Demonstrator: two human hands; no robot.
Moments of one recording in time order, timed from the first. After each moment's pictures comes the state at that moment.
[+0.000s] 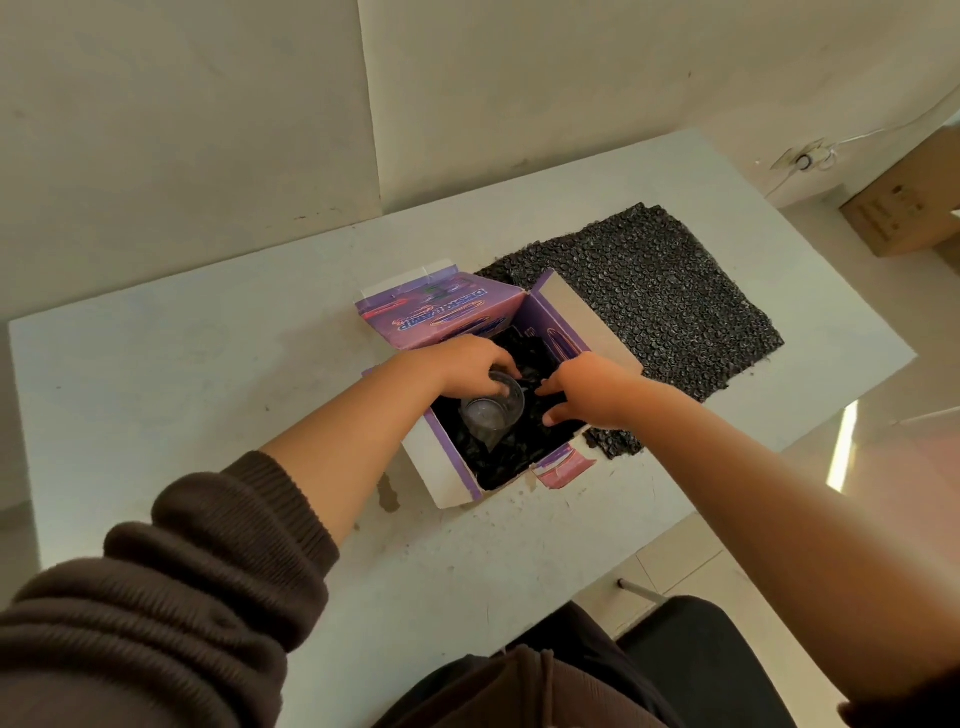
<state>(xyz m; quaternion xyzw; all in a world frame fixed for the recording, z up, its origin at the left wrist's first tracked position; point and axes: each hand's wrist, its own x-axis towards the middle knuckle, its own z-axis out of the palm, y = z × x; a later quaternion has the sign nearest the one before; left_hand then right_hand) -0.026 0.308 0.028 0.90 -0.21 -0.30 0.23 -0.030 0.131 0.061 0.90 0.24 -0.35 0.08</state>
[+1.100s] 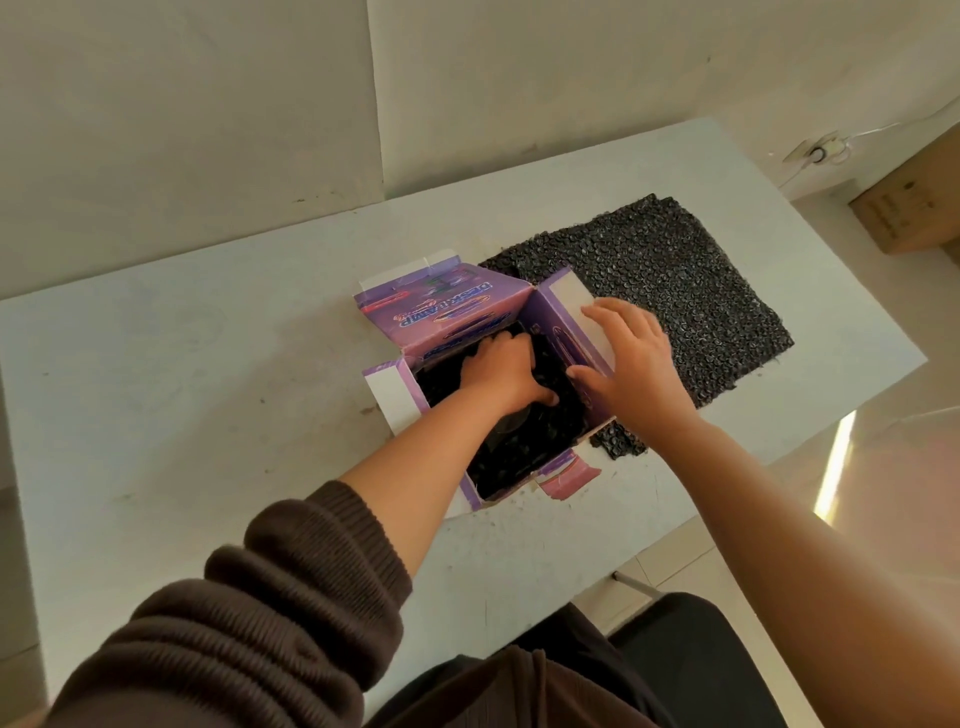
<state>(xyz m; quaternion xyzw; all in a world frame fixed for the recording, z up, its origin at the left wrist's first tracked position) -0.036 0.255 0.009 0.93 0.01 -0.21 0.29 -0.043 0.097 0.053 0.97 0.17 -0.01 -0.19</state>
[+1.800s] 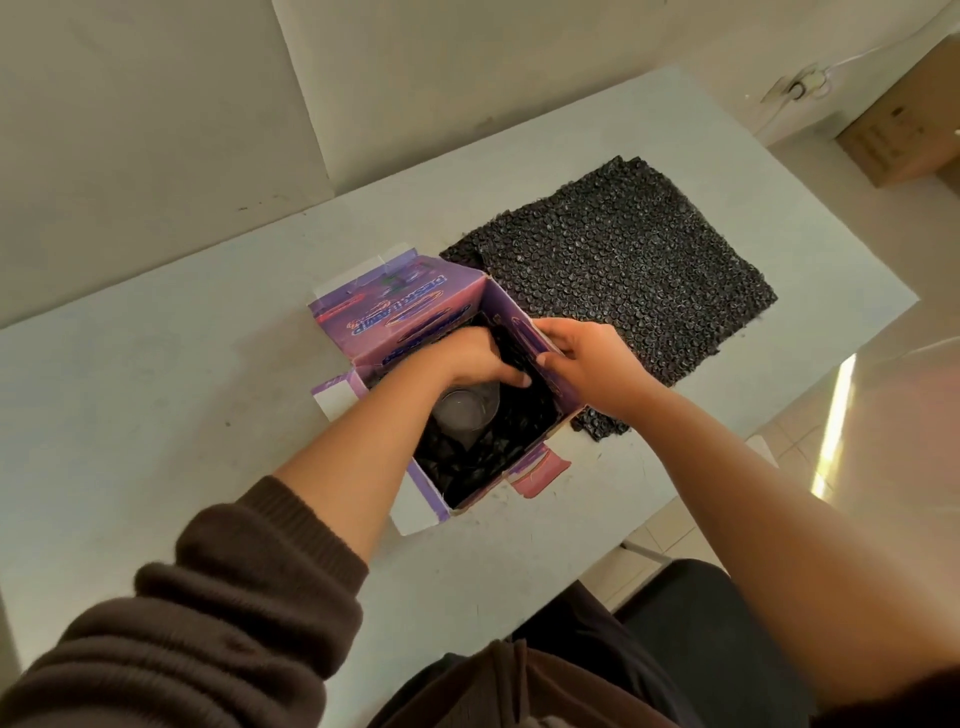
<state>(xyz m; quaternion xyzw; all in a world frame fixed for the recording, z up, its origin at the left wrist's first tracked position) -0.006 0.260 0.008 0.88 0.00 -0.35 0.33 -0.031 0.091 0.040 0.91 0.11 -0.18 -0.36</state>
